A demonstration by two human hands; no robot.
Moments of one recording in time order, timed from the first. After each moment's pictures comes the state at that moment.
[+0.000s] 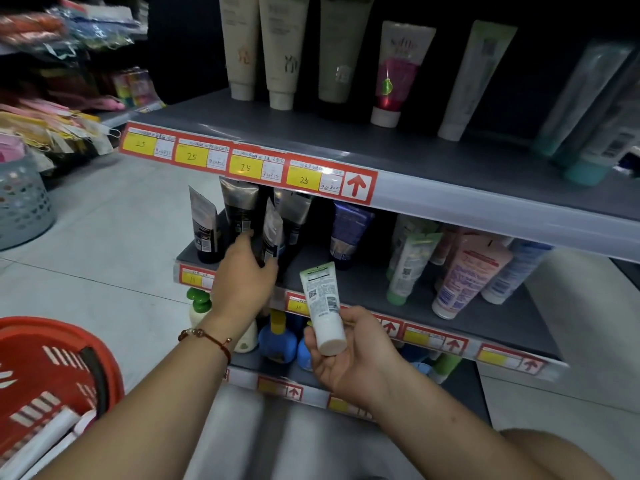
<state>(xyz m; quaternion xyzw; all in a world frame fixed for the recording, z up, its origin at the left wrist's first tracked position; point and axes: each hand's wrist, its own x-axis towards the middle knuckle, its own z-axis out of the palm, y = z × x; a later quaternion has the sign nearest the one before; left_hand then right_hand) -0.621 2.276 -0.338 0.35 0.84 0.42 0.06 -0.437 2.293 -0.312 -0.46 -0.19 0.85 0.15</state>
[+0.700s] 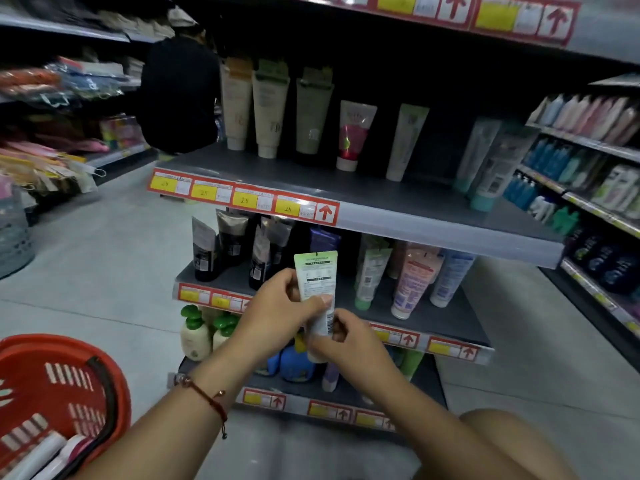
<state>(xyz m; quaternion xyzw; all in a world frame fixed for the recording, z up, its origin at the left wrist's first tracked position) -0.517 2.195 -0.253 0.43 0.66 0.53 0.30 -0.371 2.236 -0.261 -0.40 -0.74 0.50 0.21</state>
